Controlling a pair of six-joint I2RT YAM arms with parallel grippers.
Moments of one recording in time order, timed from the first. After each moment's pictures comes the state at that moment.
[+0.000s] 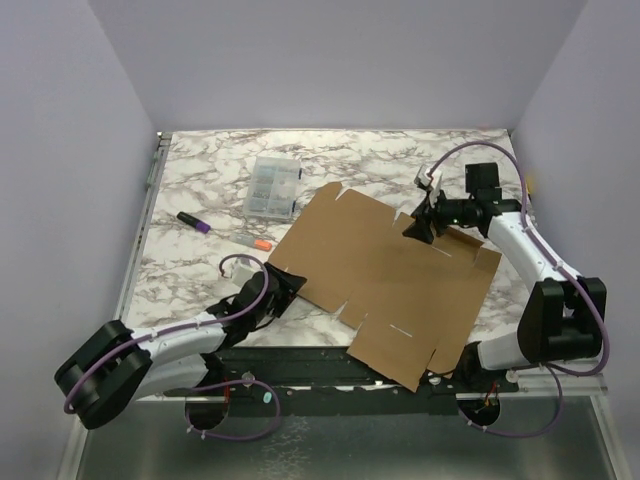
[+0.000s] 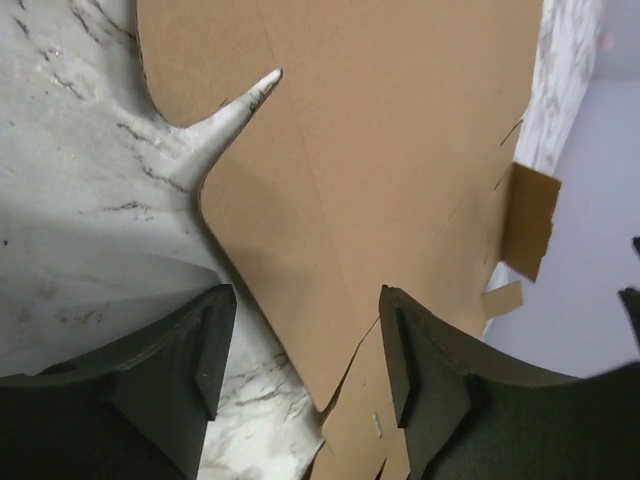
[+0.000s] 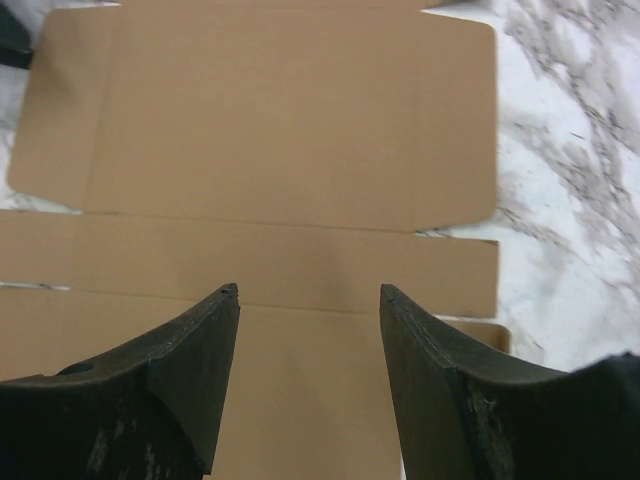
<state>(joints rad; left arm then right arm) -0.79 1.04 0.20 0.20 -0.28 -1.50 0.05 1.45 1.06 -0.49 -0.84 -0.73</state>
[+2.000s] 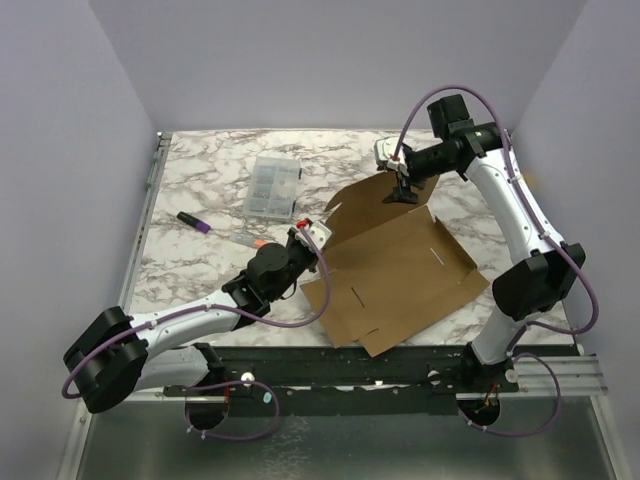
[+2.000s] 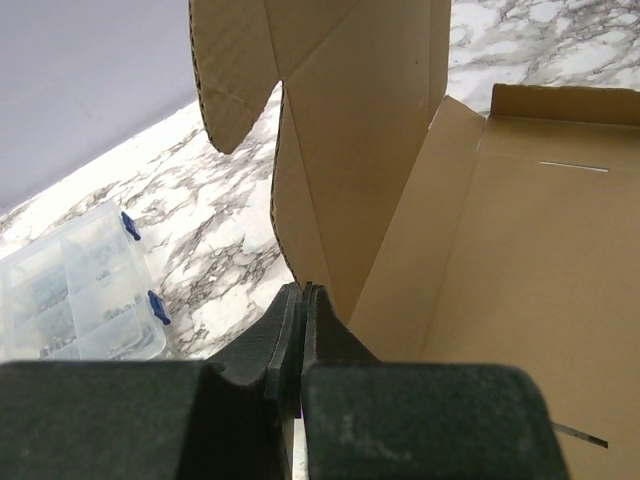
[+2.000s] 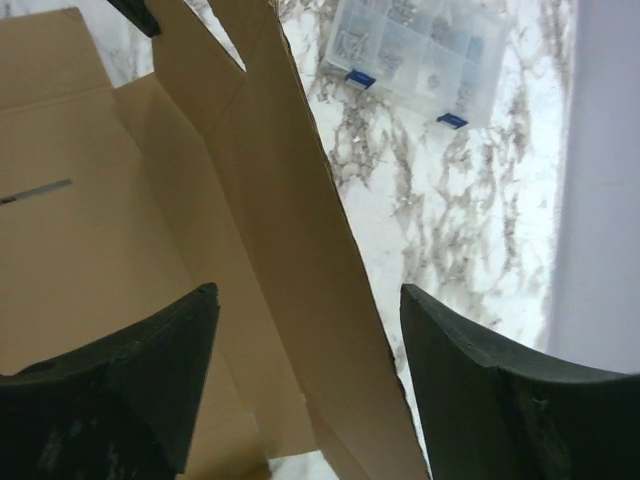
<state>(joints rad) -0.89 1.15 0.52 0.58 -0.24 0.19 0.30 1.74 1.88 -1.16 -0.82 -1.37</state>
